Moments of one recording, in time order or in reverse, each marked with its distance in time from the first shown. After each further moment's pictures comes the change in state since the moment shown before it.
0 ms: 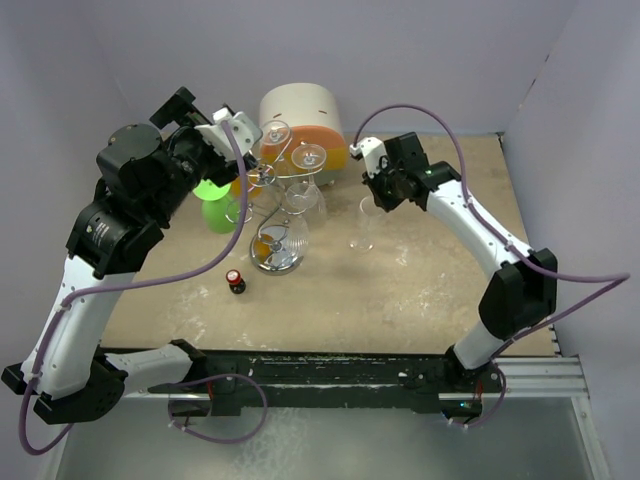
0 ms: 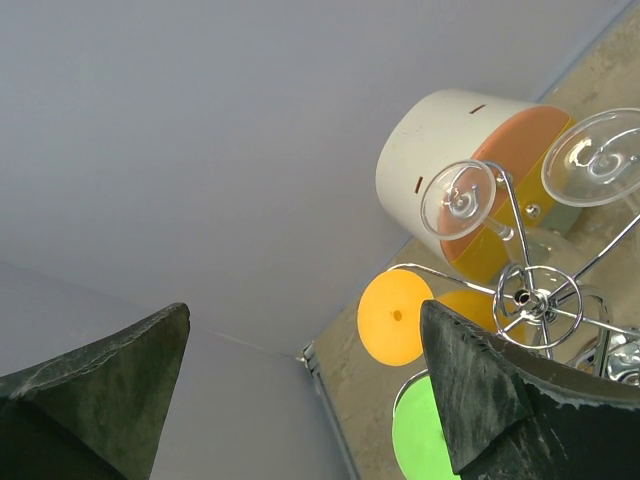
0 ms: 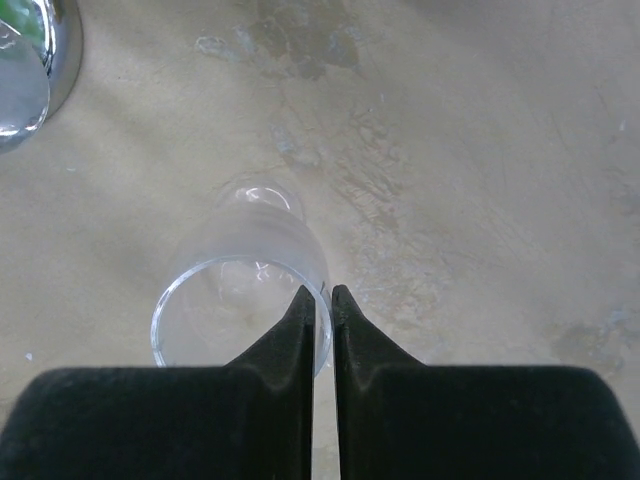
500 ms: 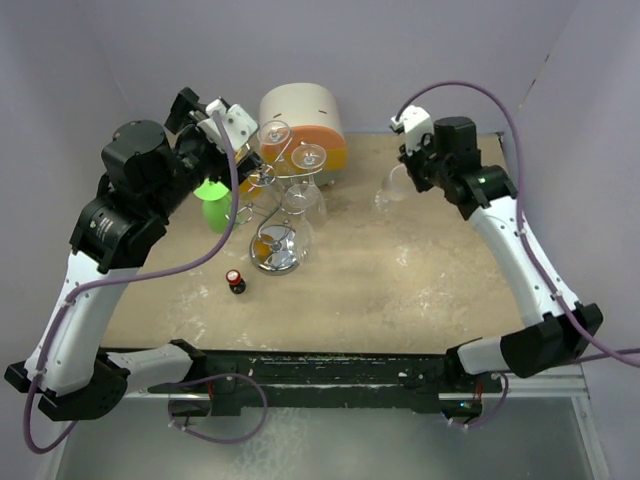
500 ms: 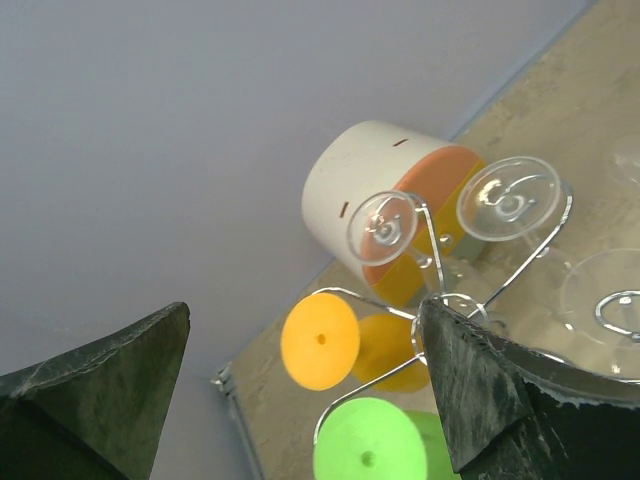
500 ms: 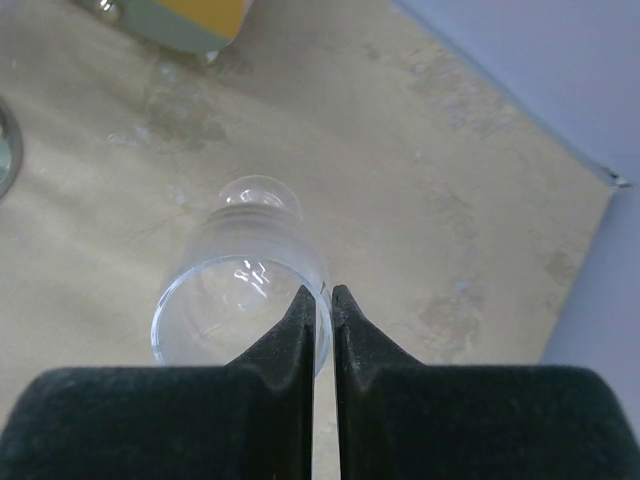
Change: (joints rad) left arm 0.026 0.011 0.000 -0.010 0.113 -0.167; right arm -0.086 -0.236 0.031 0.002 0.076 -0.037
